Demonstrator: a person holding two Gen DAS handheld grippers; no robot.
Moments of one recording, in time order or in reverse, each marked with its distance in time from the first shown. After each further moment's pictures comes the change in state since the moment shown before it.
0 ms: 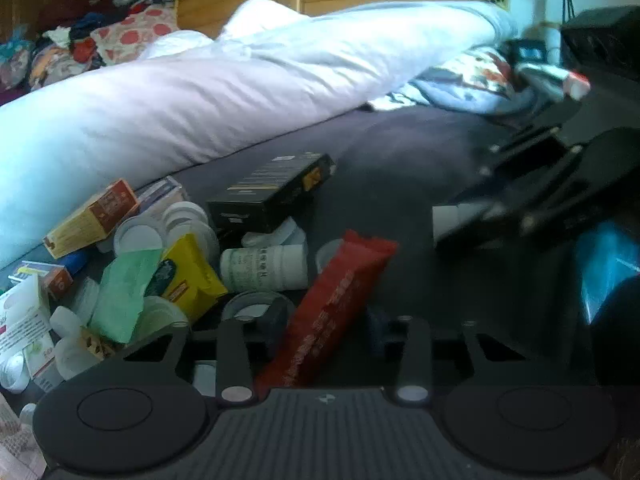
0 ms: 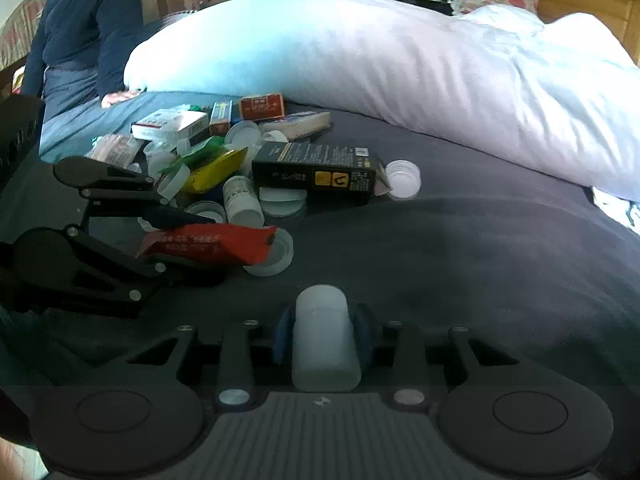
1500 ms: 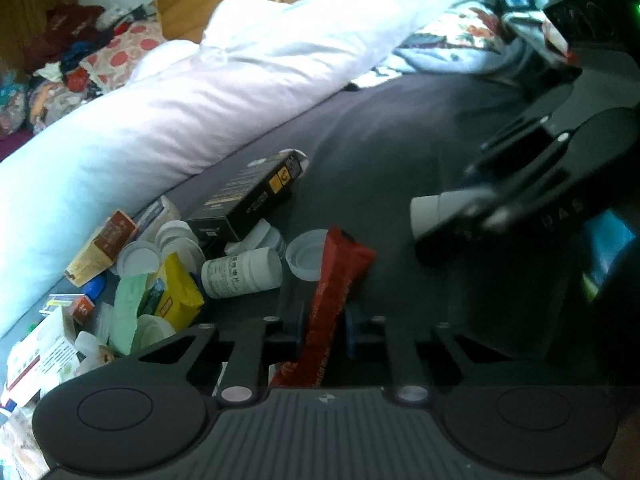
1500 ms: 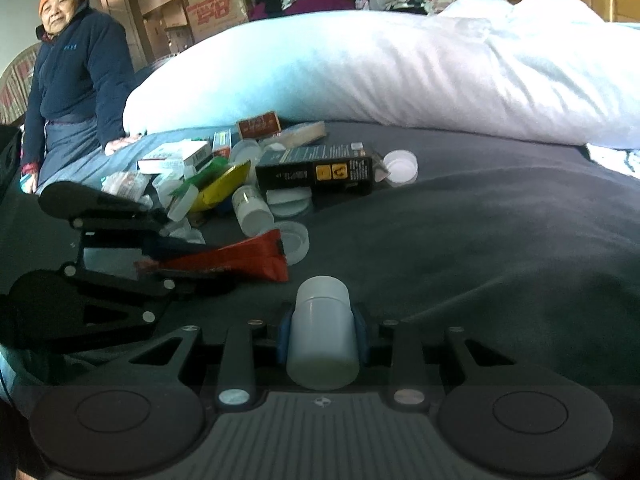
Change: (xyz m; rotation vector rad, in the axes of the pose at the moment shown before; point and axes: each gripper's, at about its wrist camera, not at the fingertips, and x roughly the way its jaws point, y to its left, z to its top) left arm -0.007 -0.046 0.008 0.127 0.061 0.118; right arm -0.006 -0.005 -0.026 0.159 -0.104 0.055
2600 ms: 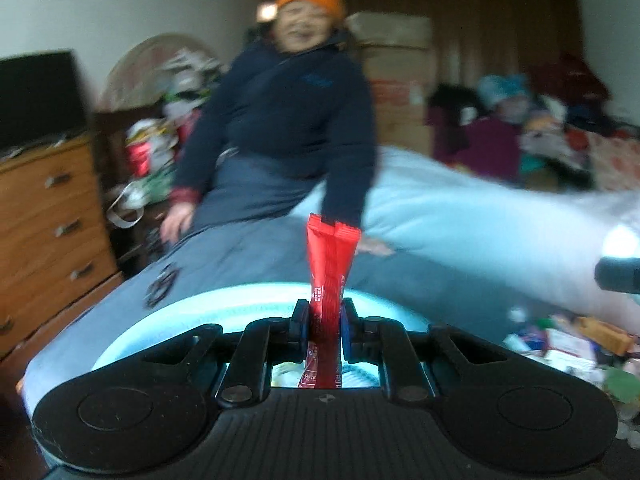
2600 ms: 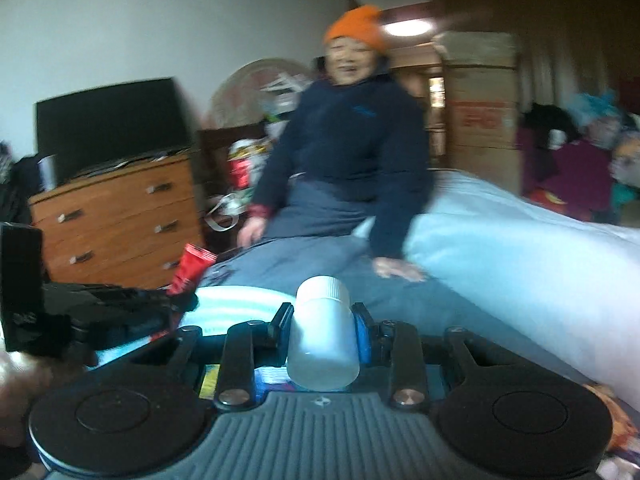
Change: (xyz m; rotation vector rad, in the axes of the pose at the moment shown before) left arm -0.400 0.171 -0.147 -0.985 -0.079 1.058; right arm -0.046 0.408 0.178 -0.469 -0.218 0.535
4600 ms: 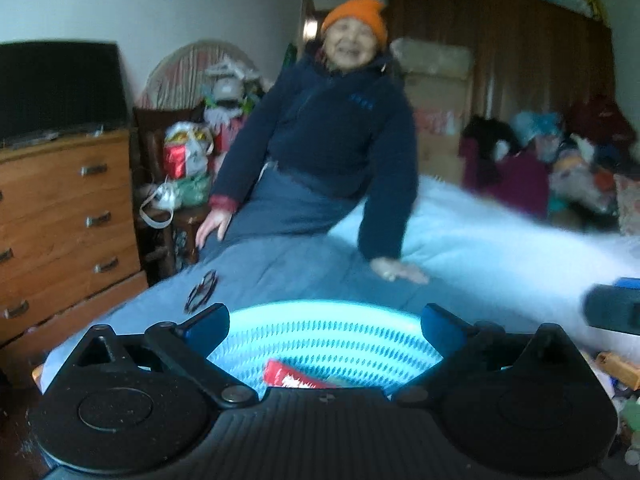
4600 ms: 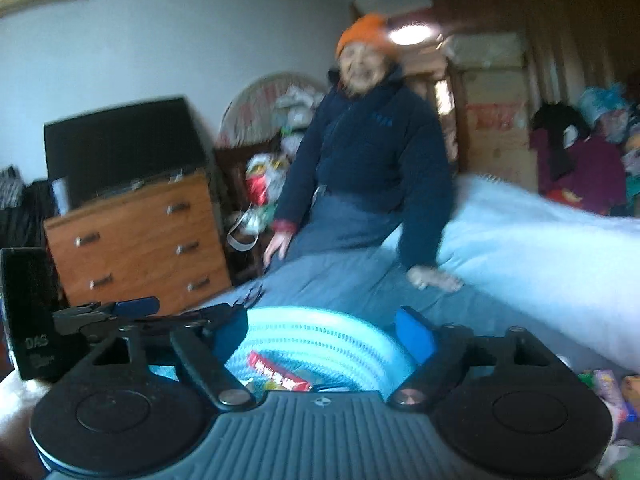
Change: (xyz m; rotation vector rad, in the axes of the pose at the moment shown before) left arm -0.020 0.053 0.001 -0.086 -0.100 0.043; right arm 0.003 0.049 0.004 0.065 -0.073 0.009
